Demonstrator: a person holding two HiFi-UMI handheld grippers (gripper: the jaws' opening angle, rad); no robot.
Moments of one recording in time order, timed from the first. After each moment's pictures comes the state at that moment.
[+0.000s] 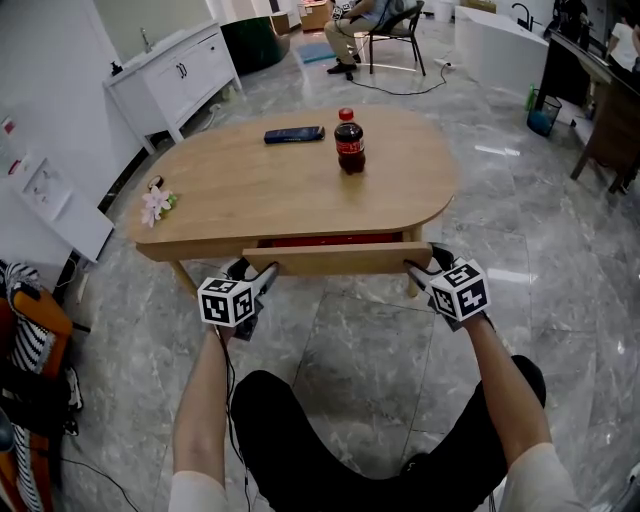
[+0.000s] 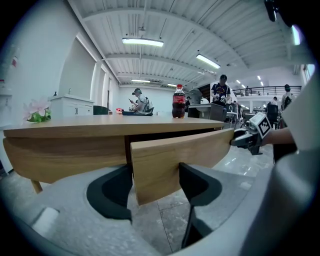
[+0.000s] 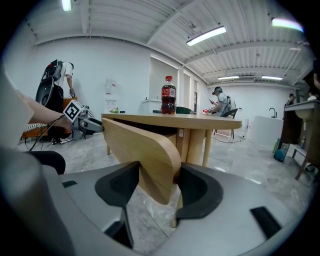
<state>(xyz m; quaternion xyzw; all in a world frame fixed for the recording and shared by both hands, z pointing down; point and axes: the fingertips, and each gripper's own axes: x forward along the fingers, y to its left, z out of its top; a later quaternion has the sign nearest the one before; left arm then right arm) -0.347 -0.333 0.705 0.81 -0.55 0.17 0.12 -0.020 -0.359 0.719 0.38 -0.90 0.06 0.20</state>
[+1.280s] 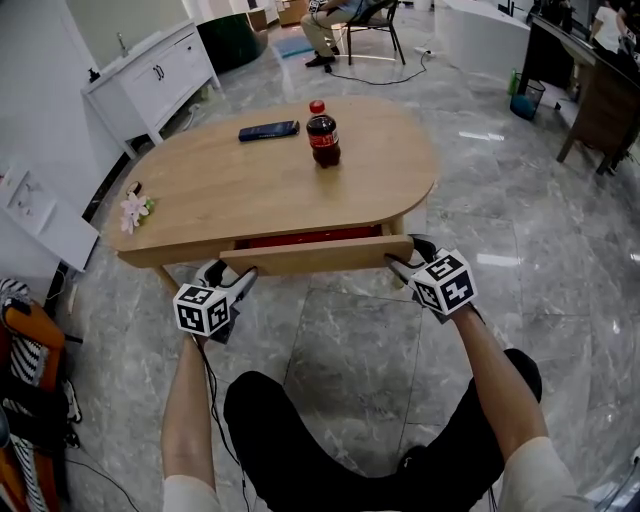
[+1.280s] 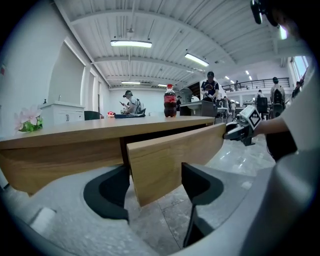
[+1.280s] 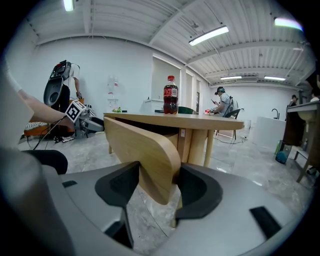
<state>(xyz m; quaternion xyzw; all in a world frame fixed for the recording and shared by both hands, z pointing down) -0.344 -0.326 0.707 0.83 -0.51 0.19 0.08 -0.021 -0.356 0.721 0.37 -0.91 0.06 0.20</state>
